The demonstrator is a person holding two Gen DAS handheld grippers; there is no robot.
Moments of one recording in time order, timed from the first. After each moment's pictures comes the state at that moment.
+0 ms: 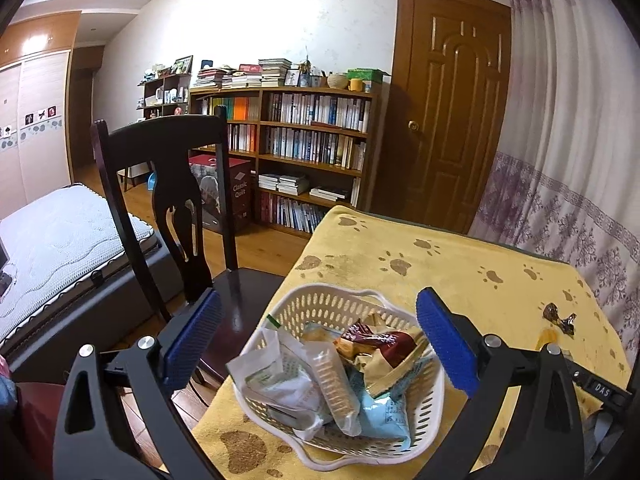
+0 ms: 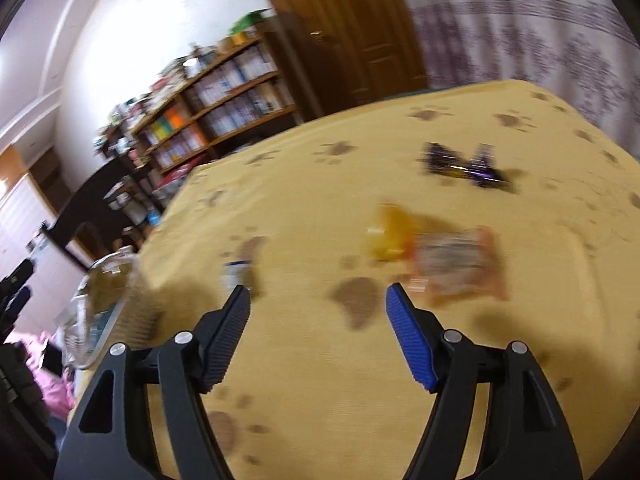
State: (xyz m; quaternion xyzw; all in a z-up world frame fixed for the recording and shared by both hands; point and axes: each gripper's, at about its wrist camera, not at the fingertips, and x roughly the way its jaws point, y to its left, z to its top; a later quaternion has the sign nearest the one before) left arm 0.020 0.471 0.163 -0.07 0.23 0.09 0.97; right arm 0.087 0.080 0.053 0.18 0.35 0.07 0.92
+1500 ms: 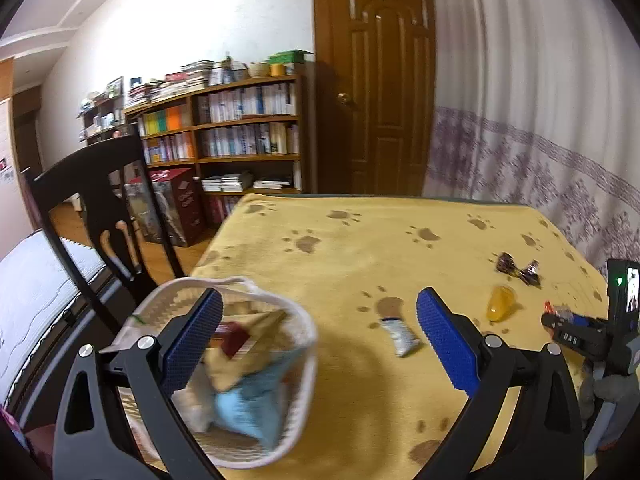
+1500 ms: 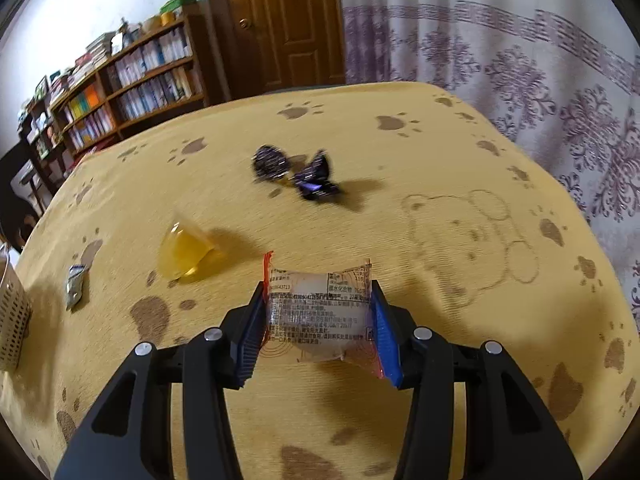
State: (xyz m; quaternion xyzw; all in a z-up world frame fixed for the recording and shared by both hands) left arm 0.049 0.346 0.150 0.02 0.26 0.00 0.97; right arm 0.114 0.000 0.027 0.09 0.38 -0.08 0.92
